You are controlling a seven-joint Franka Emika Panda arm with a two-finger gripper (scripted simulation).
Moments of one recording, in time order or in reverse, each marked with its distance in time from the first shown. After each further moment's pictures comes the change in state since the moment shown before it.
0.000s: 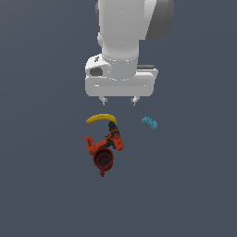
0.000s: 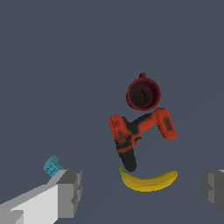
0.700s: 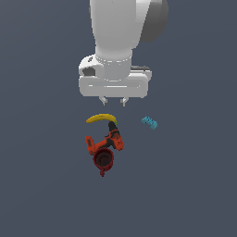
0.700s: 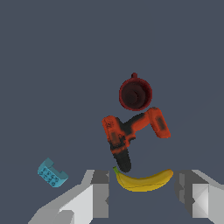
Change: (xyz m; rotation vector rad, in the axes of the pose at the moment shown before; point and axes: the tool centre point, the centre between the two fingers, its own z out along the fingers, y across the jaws) arm 0.001 0.017 0.001 -0.010 0.003 0.030
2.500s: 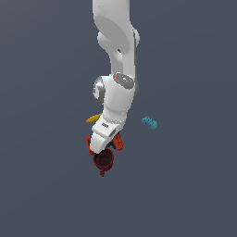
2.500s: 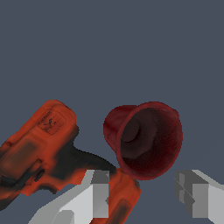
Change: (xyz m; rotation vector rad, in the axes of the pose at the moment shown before) arm 0.053 0.030 0.188 -0.312 0.089 -1.045
